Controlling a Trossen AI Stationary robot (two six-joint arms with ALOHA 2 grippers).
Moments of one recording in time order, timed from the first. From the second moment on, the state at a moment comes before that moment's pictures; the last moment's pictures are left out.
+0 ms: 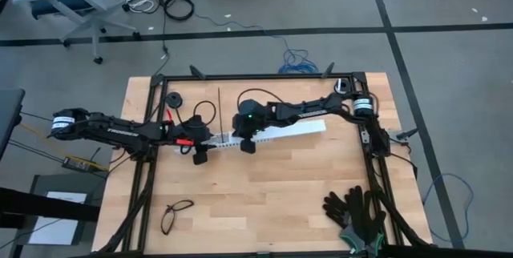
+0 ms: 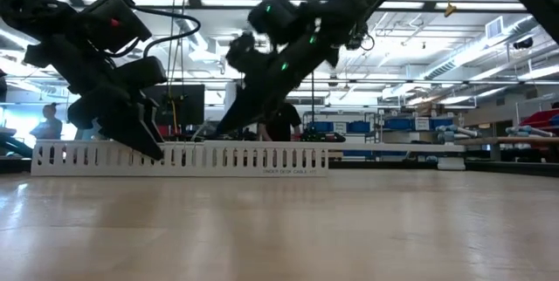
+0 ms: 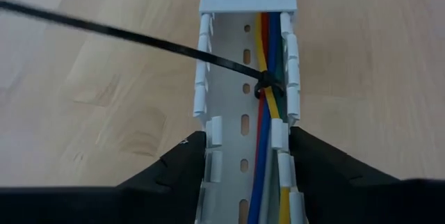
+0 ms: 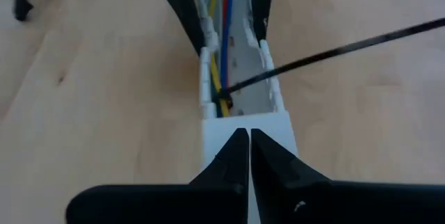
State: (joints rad) left arm 0.12 1.07 0.26 0.03 -0.12 0.00; right arm -0.16 2.10 1.46 -0.03 -0.19 -0.07
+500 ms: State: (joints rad) left arm 0.12 1.07 0.27 0.11 -0.08 -0.04; right arm -0.12 1.84 1.26 -0.09 -0.08 -0.05
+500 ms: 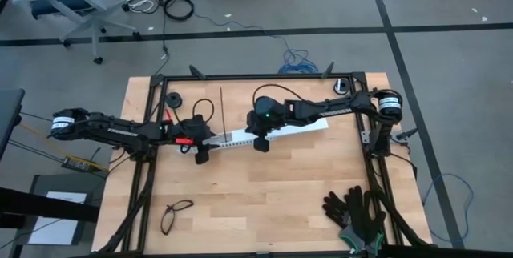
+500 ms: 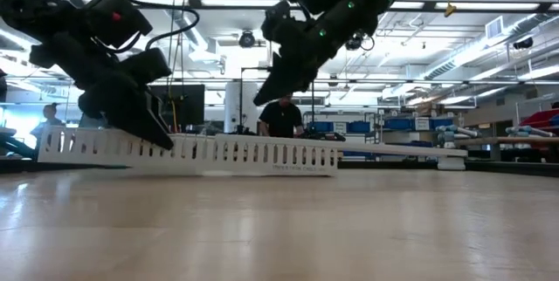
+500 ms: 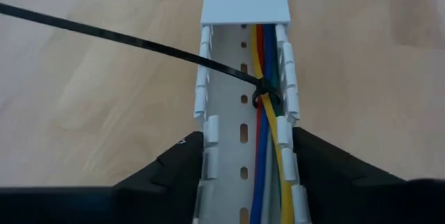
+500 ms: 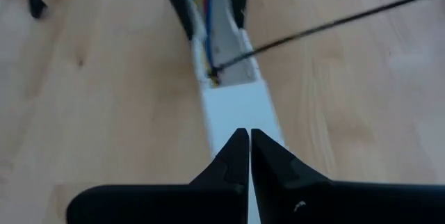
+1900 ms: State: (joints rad) left arm 0.12 1.41 0.27 0.49 -0.04 -0.06; right arm -0.12 1.84 1.12 -0.04 -0.07 0.05
